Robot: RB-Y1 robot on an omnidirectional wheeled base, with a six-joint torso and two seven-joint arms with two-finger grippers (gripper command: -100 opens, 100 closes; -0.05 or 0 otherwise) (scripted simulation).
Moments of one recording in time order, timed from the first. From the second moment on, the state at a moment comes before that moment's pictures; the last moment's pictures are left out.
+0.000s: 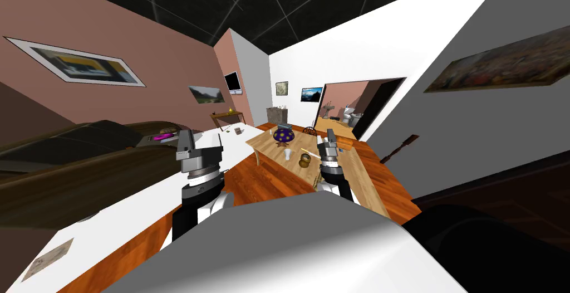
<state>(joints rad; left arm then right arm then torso) 0.48 -0.02 -0.03 -2.38 0.04 -0.58 -0.03 0.52 -0.01 0.07 -2.33 -0.03 -0.48 0.15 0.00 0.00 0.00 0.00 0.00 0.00</state>
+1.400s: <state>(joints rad) 0.48 -0.02 -0.03 -2.38 0.04 -0.58 -0.03 0.39 -0.35 0.08 -2.08 -0.39 -0.29 -0.14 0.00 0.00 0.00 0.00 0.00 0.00</state>
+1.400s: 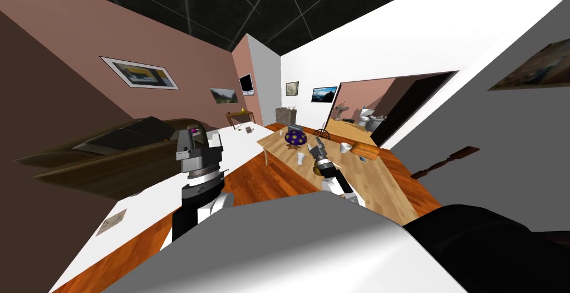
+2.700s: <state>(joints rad) 0.48 -0.02 -0.03 -2.38 0.04 -0.58 -0.03 0.32 -0.63 0.05 -1.80 -0.75 -0.08 -0.43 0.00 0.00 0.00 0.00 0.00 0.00</state>
